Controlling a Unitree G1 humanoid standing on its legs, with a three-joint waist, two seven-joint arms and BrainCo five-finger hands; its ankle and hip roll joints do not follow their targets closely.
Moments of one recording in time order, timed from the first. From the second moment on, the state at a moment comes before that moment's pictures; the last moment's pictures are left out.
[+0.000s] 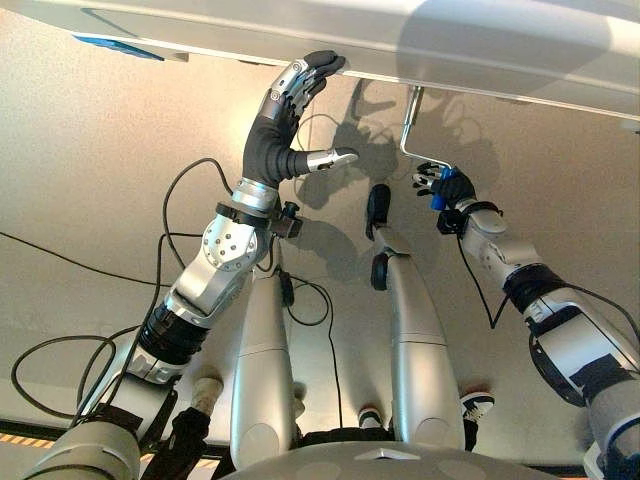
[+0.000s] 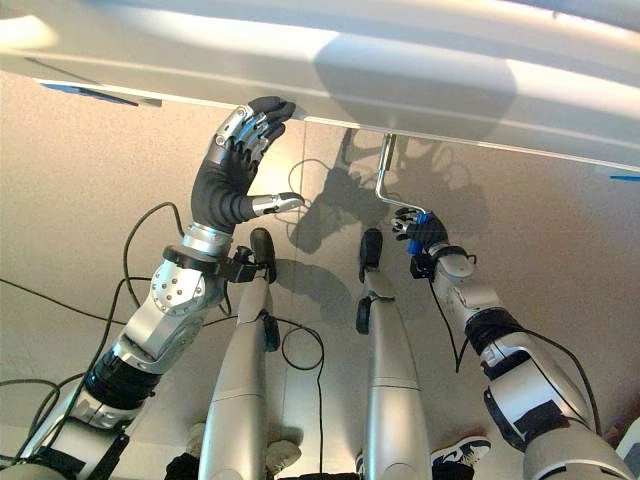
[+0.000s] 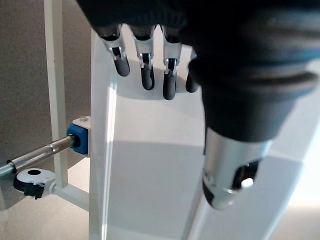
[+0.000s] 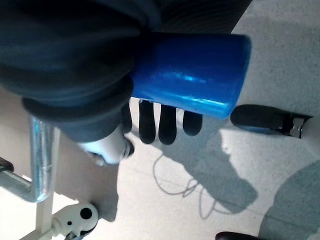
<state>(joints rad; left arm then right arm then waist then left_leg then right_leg) -0.53 0.51 -0.41 -0.24 -0.39 -0.25 0.23 -0.75 -0.56 0.52 0.77 0.79 -0.06 -0.06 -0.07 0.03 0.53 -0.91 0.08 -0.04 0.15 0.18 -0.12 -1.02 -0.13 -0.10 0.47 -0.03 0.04</state>
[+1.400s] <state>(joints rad) -0.43 0.57 -0.27 -0.24 -0.38 -0.25 0.21 -0.29 -0.47 0.25 0.26 1.11 -0.17 0.03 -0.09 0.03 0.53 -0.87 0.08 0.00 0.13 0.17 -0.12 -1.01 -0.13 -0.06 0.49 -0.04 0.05</state>
